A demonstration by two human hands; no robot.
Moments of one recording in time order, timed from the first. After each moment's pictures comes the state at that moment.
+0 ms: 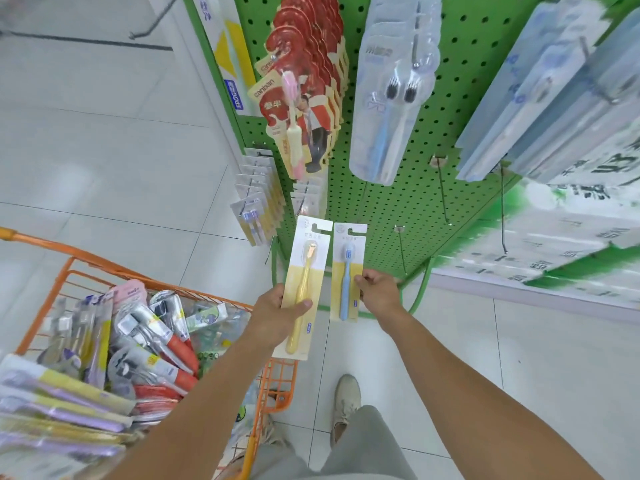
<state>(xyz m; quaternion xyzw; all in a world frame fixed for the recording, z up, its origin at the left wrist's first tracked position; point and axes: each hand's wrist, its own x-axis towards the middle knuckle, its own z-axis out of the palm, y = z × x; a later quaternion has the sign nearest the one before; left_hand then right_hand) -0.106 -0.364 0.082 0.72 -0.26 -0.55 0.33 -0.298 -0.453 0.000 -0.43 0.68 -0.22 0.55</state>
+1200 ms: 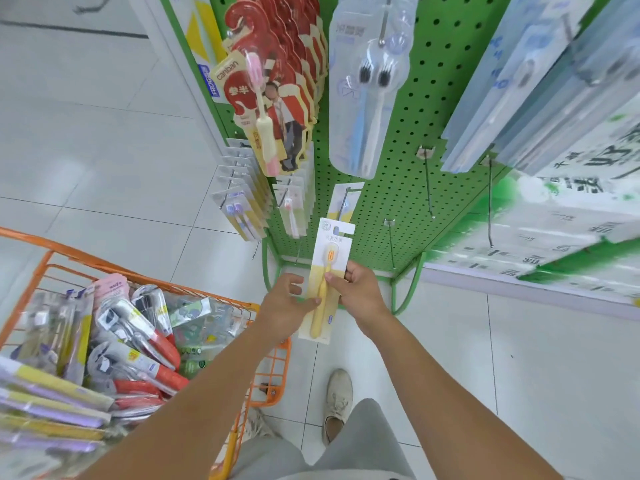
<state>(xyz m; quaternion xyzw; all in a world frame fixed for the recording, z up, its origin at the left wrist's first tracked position) -0.145 -0.383 0.064 0.74 -0.36 -0.51 0.24 -0.292 -0.433 0.038 -0.41 0.58 -0.29 0.64</state>
